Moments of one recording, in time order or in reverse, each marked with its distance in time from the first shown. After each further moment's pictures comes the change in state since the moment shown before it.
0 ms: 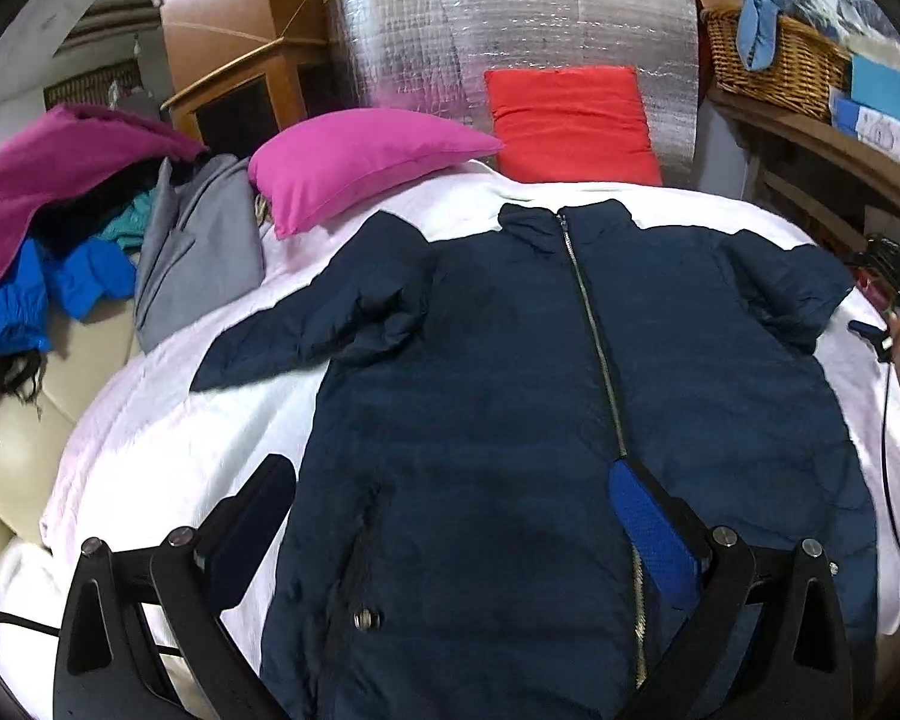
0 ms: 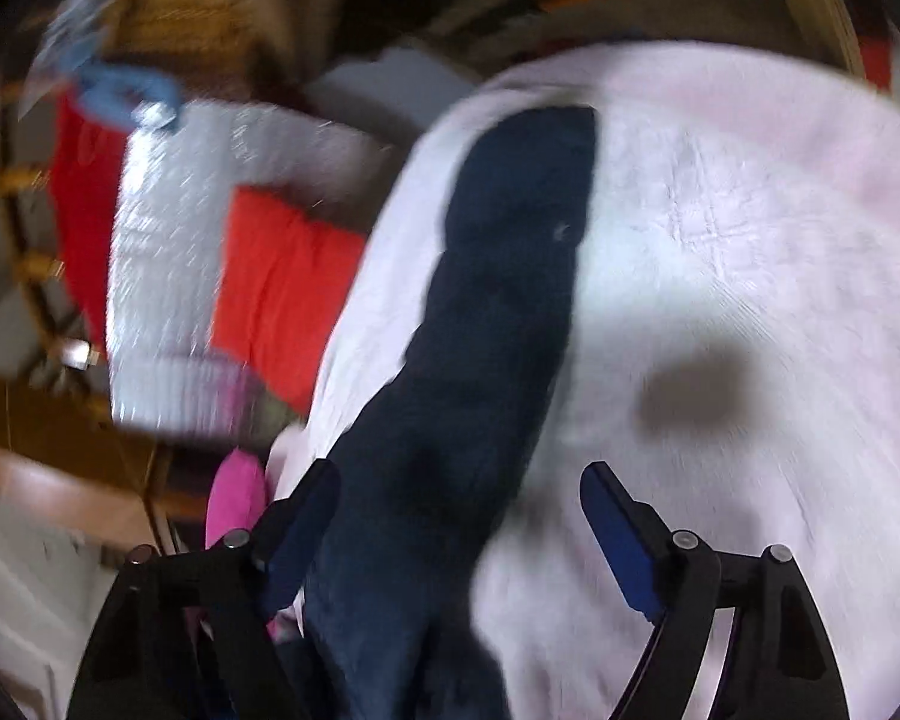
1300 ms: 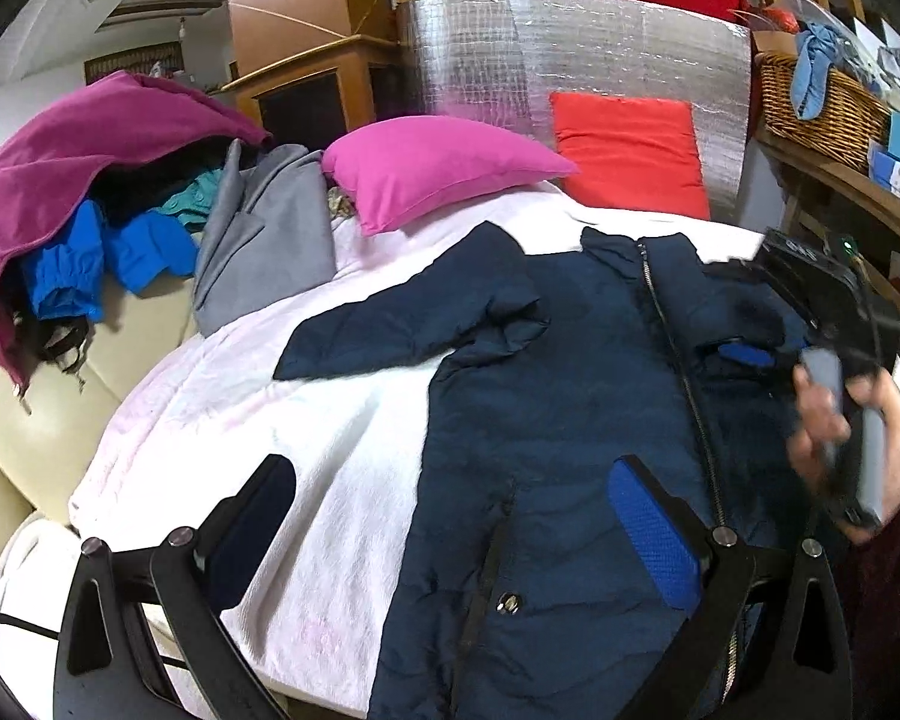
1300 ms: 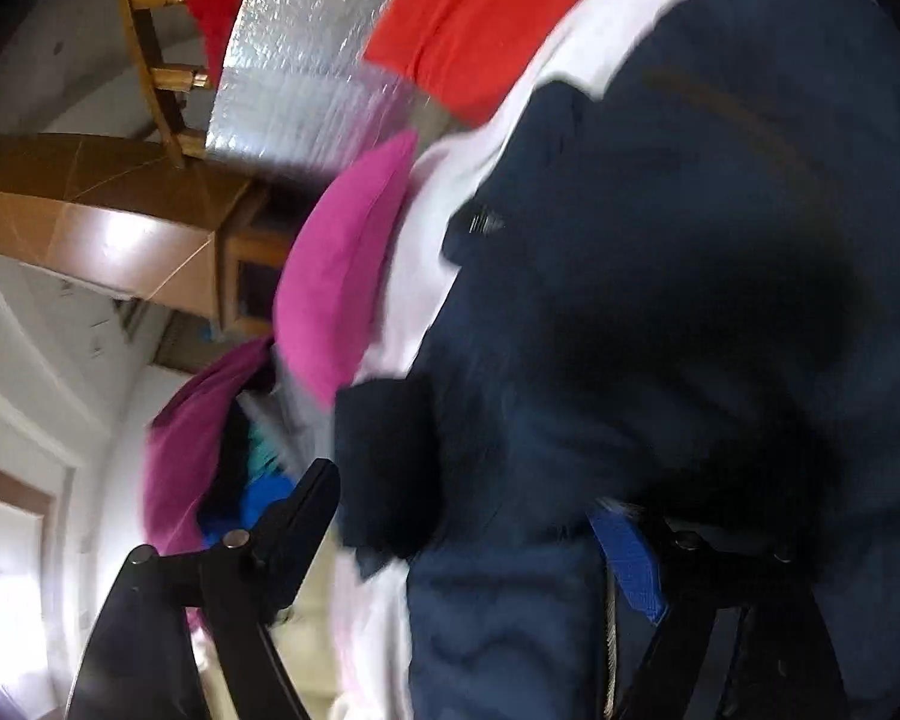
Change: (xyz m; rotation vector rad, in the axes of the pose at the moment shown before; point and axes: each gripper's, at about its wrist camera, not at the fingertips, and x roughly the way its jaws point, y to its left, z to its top) left arm -0.020 0.082 -0.006 -0.086 -0.022 0.027; right arm 0.101 0.153 -0.284 -0.319 0.414 0.244
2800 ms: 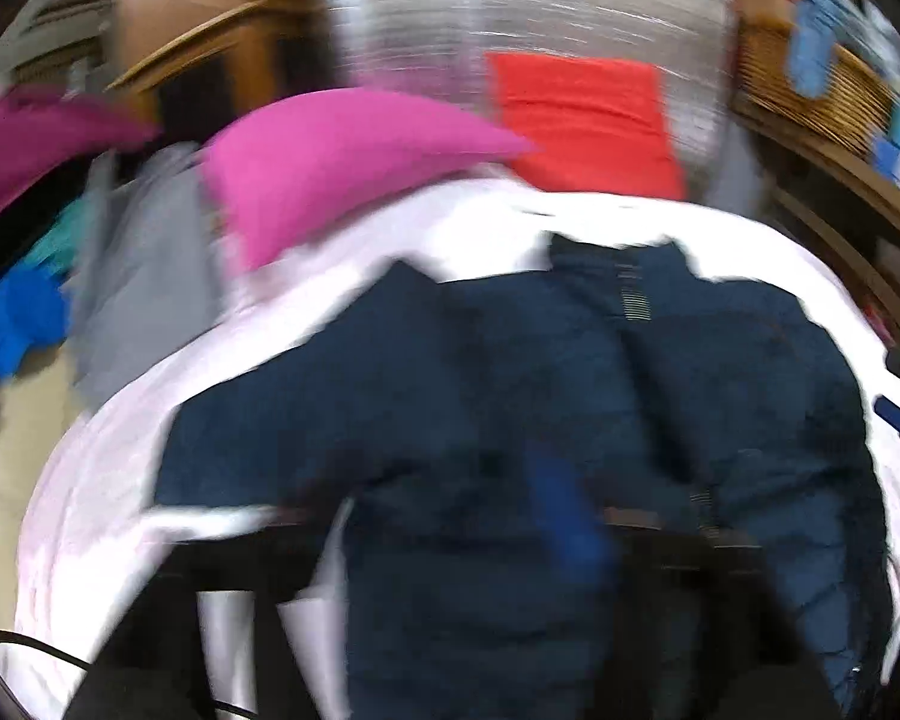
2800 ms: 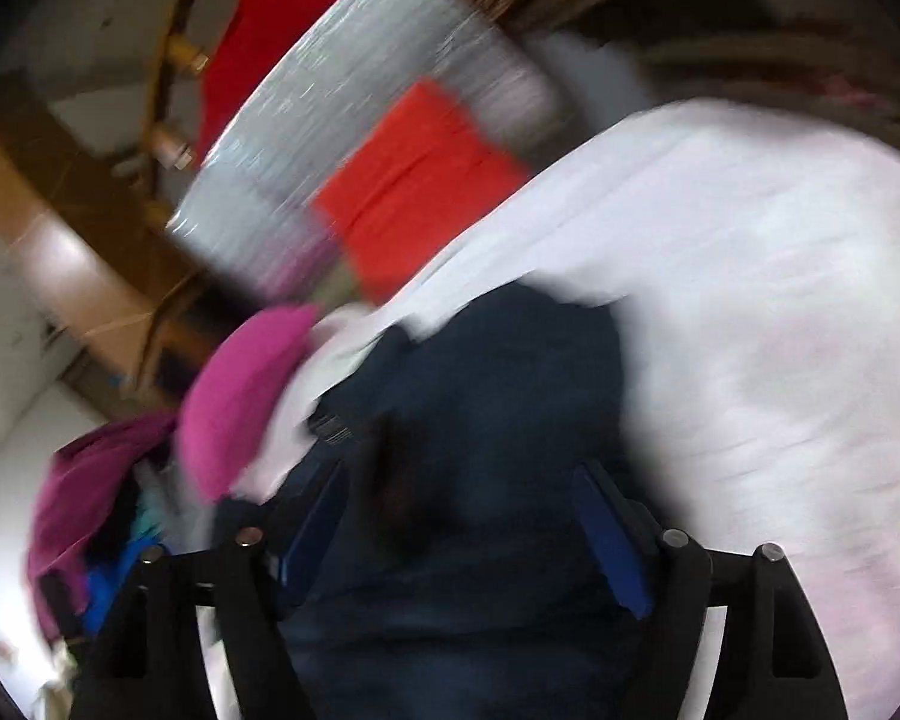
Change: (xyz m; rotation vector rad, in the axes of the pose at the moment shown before) left arm 0.130 -0.008 0.092 0.029 0.071 -0.103; right arm -0.134 -0.042 0.040 -0.193 -0.312 -0.262
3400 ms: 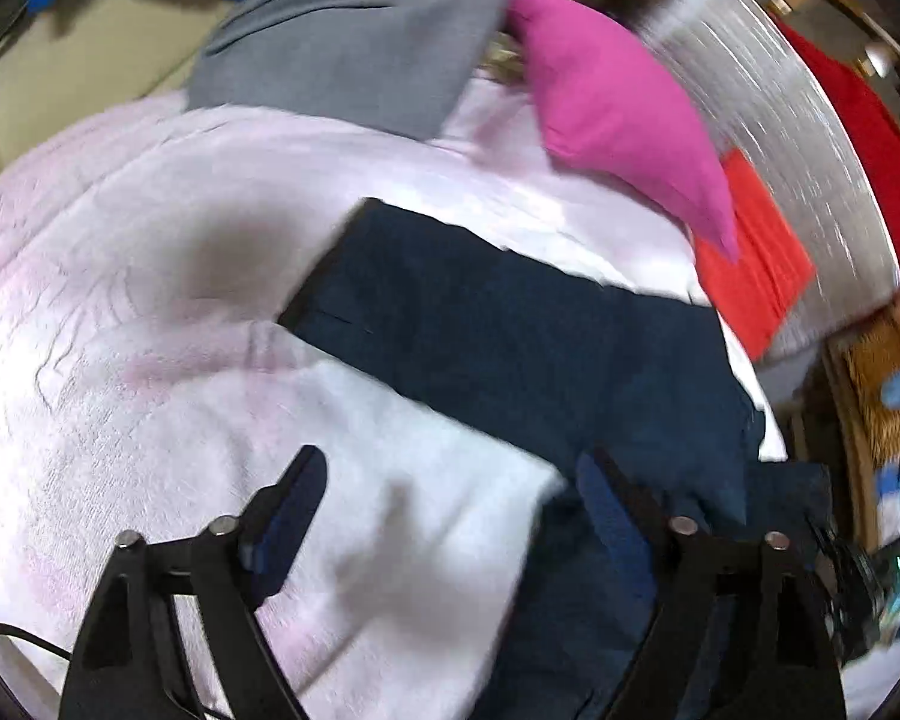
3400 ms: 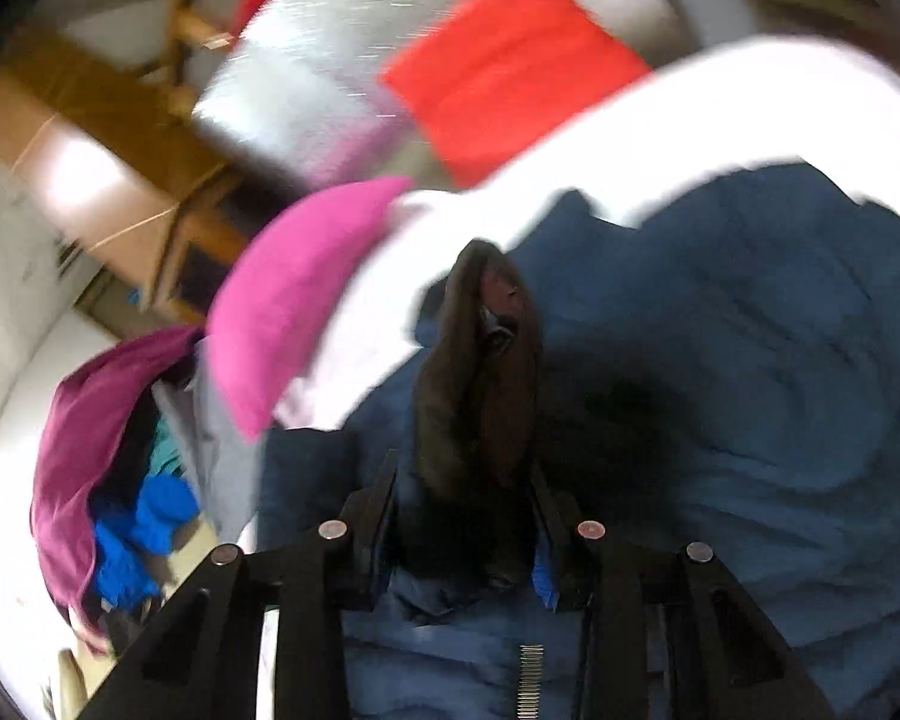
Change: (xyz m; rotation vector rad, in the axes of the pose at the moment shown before) left arm 0.068 0.193 -0.055 -0.709 0.196 -0.198; right arm 0.110 0.122 -0.025 -0.084 0.176 0.051
